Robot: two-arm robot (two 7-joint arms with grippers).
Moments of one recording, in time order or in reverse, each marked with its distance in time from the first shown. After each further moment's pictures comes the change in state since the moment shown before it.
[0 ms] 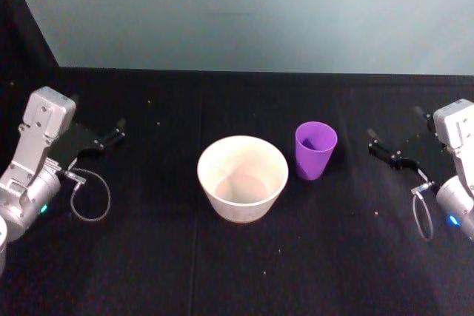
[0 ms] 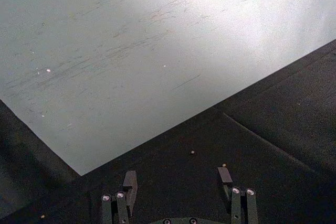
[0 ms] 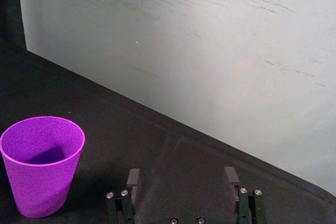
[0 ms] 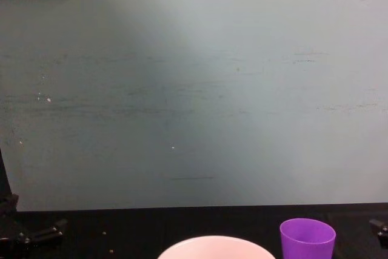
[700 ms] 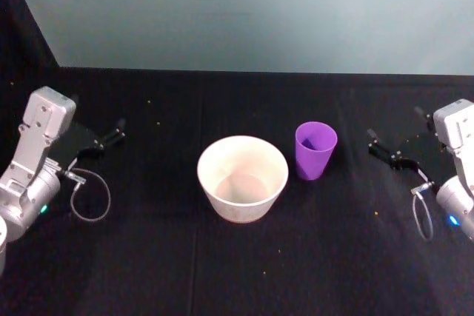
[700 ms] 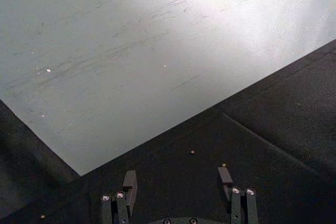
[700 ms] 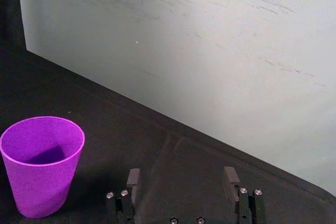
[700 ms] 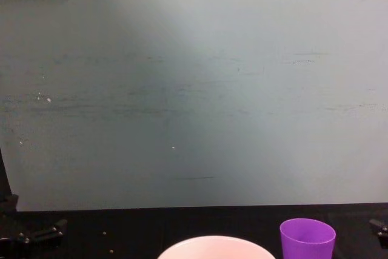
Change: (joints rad) left arm 0.000 0.000 0.000 0.000 0.000 0.000 0.000; right arm 0.000 0.000 0.000 0.000 0.000 0.000 0.000
